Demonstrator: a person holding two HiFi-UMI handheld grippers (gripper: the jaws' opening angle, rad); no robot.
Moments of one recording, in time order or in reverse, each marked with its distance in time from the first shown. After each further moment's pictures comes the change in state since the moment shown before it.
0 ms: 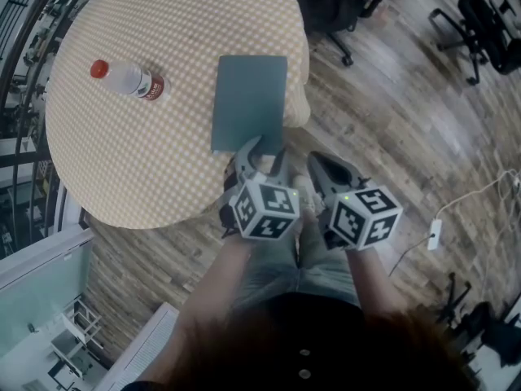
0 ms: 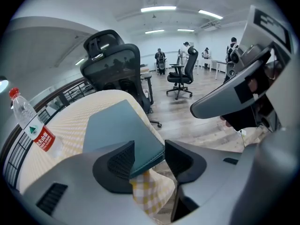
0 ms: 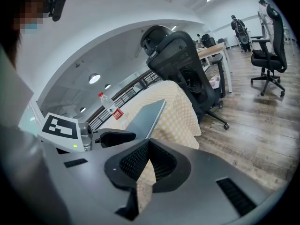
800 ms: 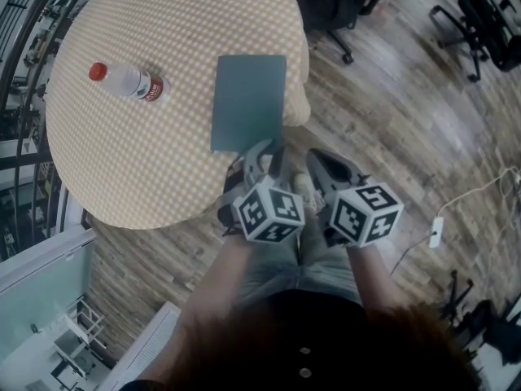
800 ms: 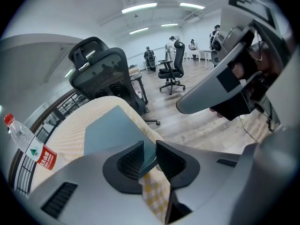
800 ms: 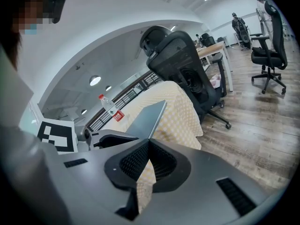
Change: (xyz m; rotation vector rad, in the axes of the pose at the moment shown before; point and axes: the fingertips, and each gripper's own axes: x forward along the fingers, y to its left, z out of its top) left arm -0.001 -0.009 0.006 0.173 0.004 -0.004; right arm 0.004 0.000 0.004 0.020 -0.009 0.019
